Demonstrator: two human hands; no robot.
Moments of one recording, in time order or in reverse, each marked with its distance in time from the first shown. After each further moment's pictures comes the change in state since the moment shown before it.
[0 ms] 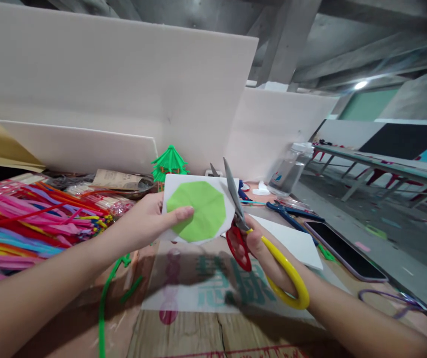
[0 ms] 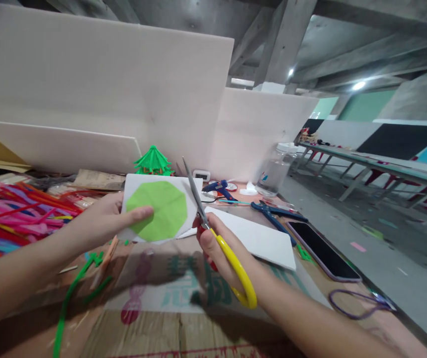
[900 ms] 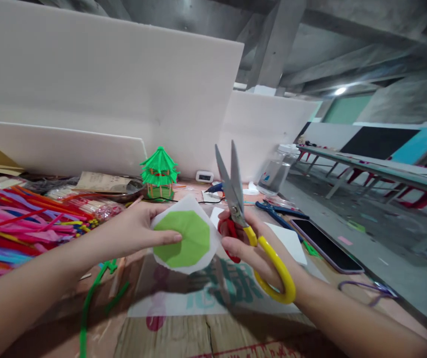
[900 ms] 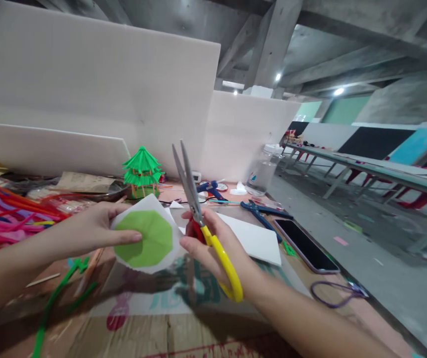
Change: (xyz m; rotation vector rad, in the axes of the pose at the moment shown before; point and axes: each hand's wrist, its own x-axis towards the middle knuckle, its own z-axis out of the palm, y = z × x) left_hand 0.003 0.003 -0.005 0.056 -0.274 -0.028; right_hand 0.002 -0.024 0.000 0.147 0.078 0.030
